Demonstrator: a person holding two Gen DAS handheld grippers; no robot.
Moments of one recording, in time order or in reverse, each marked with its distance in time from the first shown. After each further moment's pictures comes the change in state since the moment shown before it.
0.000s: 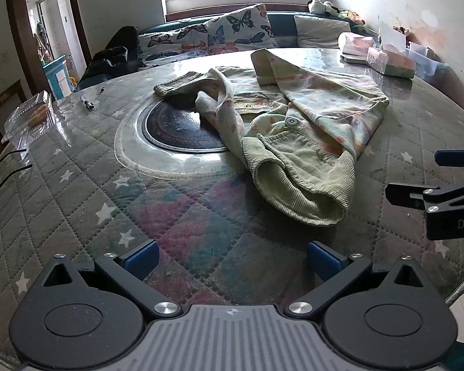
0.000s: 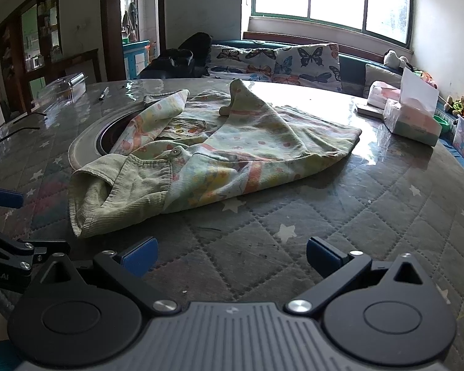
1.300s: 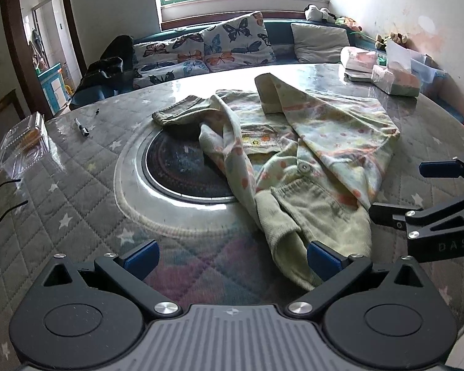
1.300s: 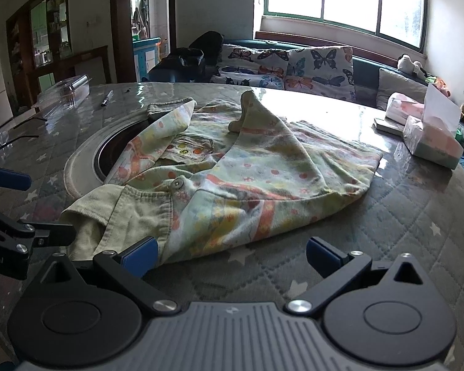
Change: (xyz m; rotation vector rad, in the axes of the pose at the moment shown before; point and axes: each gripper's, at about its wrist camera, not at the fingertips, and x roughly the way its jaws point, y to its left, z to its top) left arm 0.015 0.015 0.052 0.014 -0.025 -0.017; right arm 0.033 0.000 0.042 -0.029 0.009 0.033
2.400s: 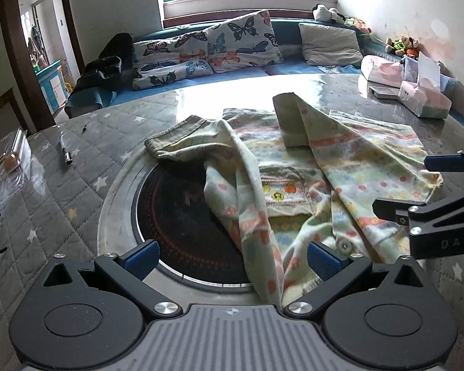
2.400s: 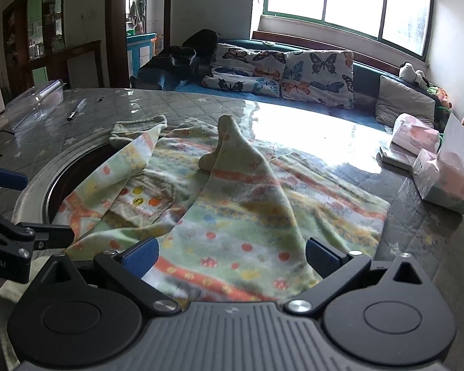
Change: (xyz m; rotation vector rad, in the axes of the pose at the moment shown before) left arm 0.068 0.013 0.067 -0.011 0.003 0.002; right arm 0.071 -0.028 0.069 -0.027 0.000 -0.052
